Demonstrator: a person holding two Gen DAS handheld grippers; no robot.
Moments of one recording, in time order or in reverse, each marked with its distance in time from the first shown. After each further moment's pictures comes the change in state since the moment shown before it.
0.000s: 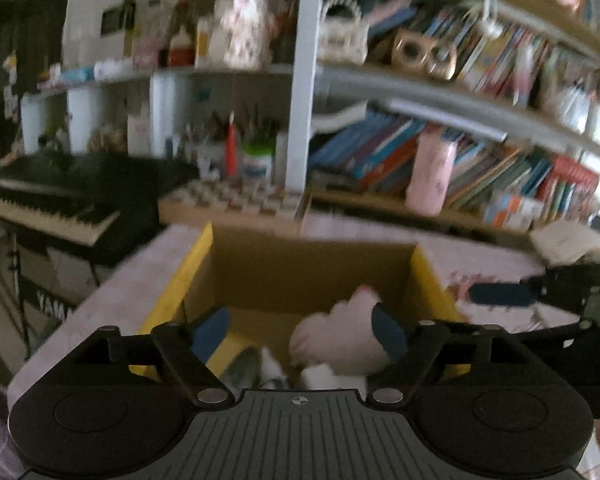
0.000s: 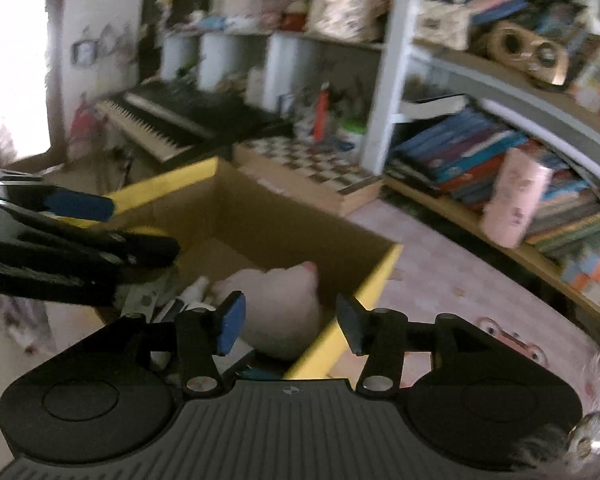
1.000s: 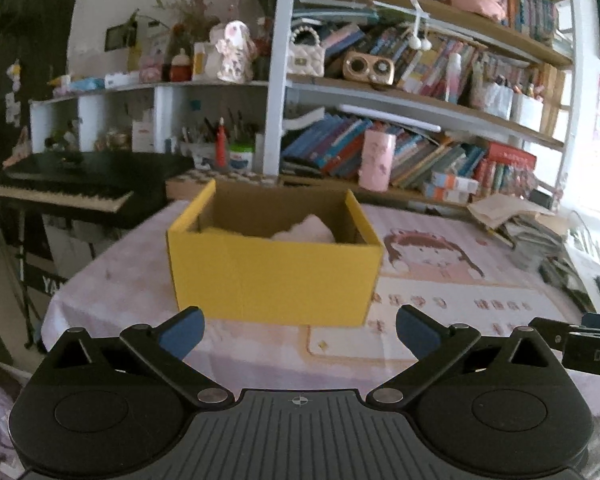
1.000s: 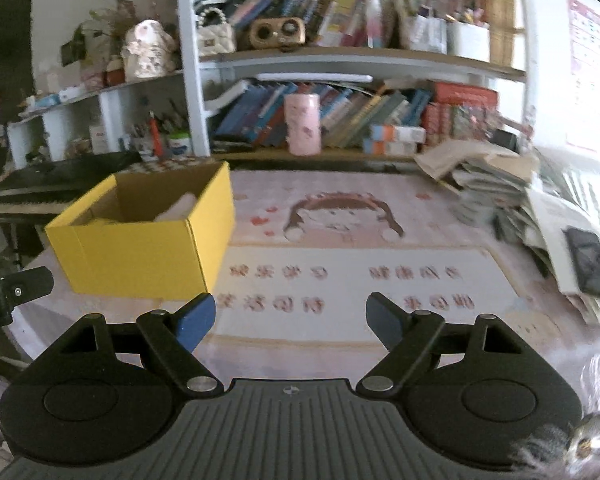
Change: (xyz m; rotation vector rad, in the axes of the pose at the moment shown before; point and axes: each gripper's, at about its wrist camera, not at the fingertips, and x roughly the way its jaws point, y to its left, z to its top) left arm -0.158 -0.011 -0.103 0.023 -0.019 -0.063; right arm -0.216 0.072 -0.137 0.440 -0.028 -0.433
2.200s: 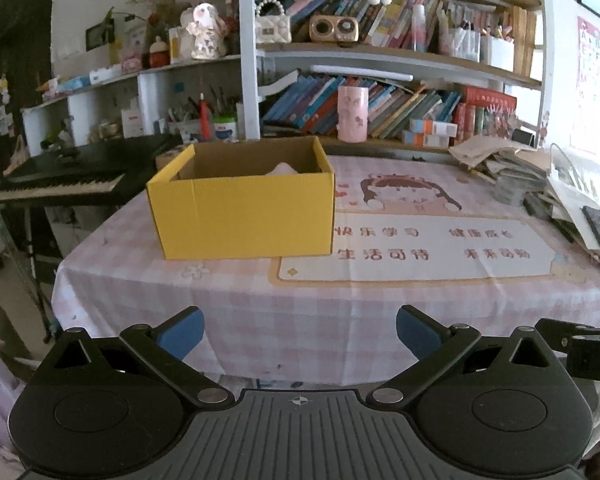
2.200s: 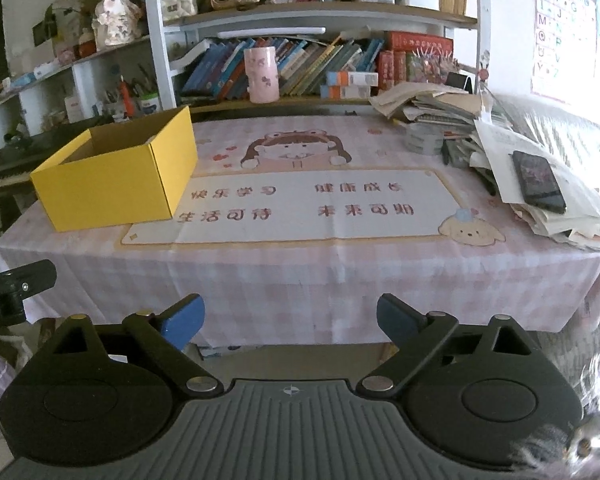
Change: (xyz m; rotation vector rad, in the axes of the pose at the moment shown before) left arm -0.037 -0.051 -0.046 0.103 0.094 0.036; right arm -0.047 -0.034 -0.058 0.051 0.117 -0.049
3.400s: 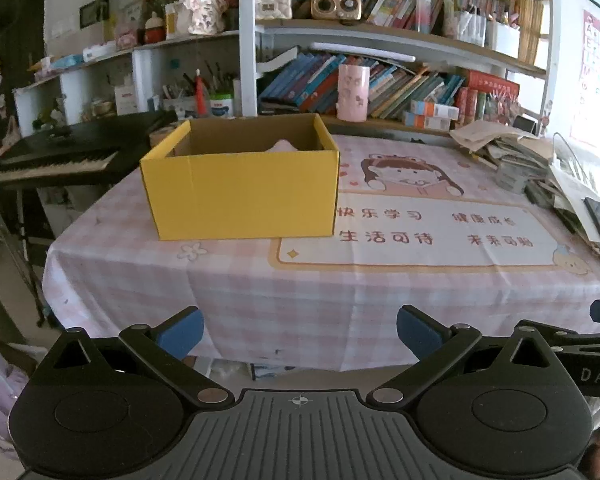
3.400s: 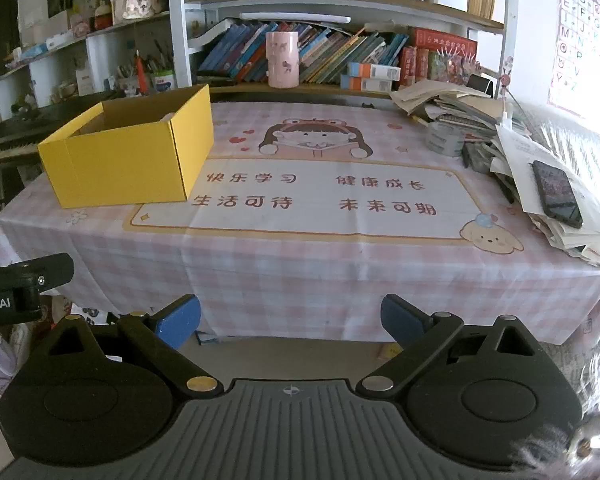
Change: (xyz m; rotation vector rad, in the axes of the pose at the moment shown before) left arm 0.016 0.008 0.002 -0.016 0.061 -0.024; right arm 0.016 0.024 0.005 -0.072 0.041 0.004
